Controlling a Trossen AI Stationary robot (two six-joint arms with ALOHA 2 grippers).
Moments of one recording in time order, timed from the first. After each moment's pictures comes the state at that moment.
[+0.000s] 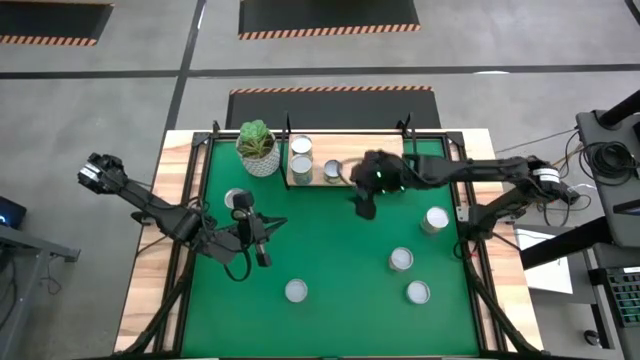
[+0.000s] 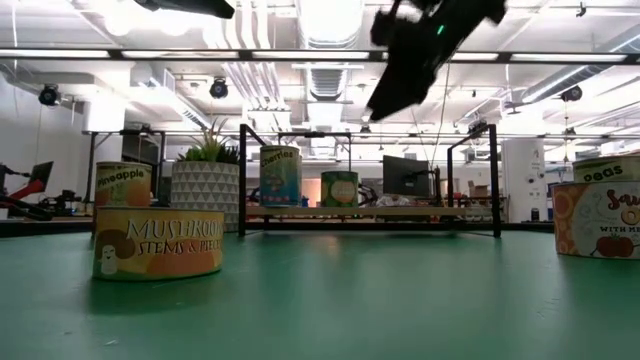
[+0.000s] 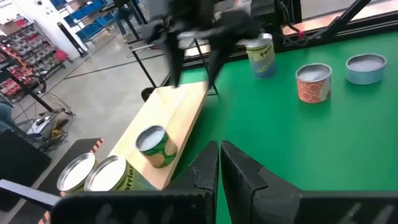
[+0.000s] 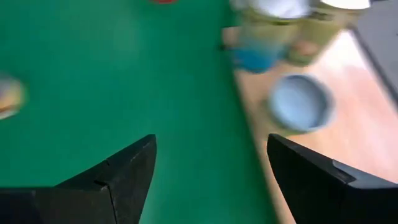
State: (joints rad) left arm -0.50 1.15 0.85 -0.21 -0.89 -0.06; right arm -0.15 1.42 1.12 -0.46 0.02 -0.01
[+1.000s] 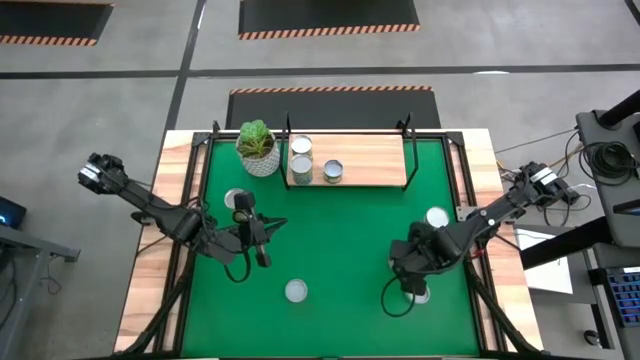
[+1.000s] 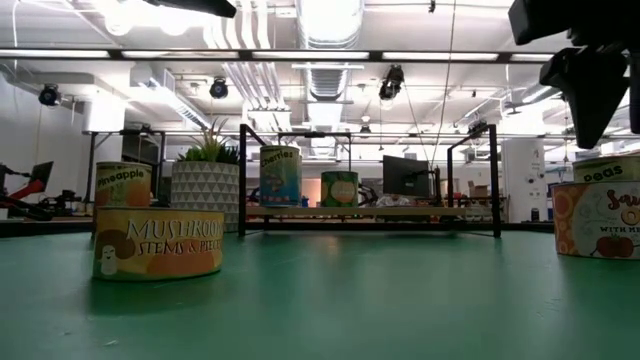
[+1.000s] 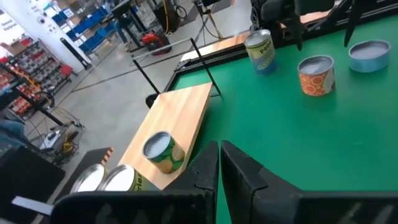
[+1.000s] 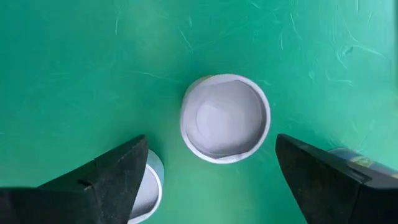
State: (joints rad) left arm -0.50 1.16 0.85 -0.19 -0.89 0.05; right arm 0.53 1.44 1.07 -1.05 0.11 0.76
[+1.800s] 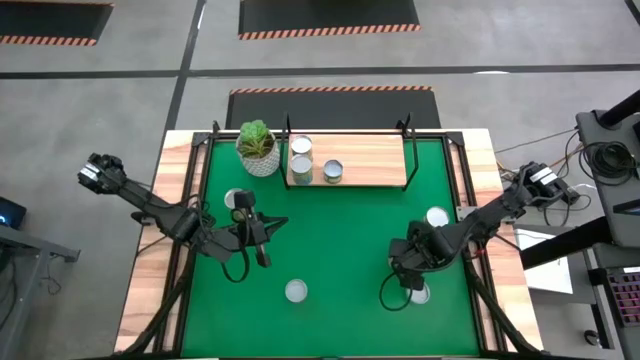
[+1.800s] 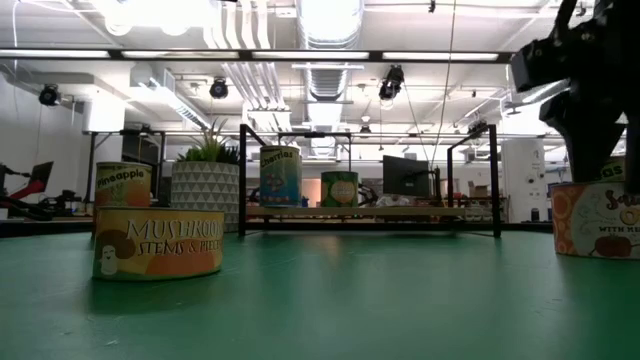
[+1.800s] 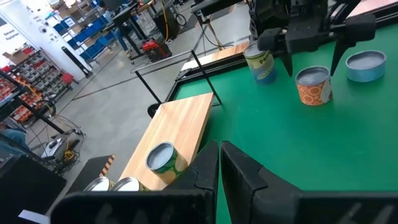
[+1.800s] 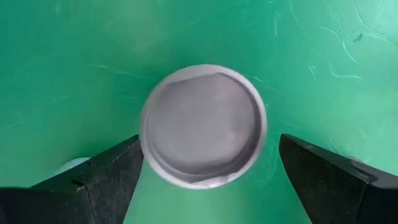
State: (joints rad) left arm -0.50 1.16 0.89 -0.19 -0.89 0.09; right arm 0.49 1.44 0.90 -0.92 0.13 0.72
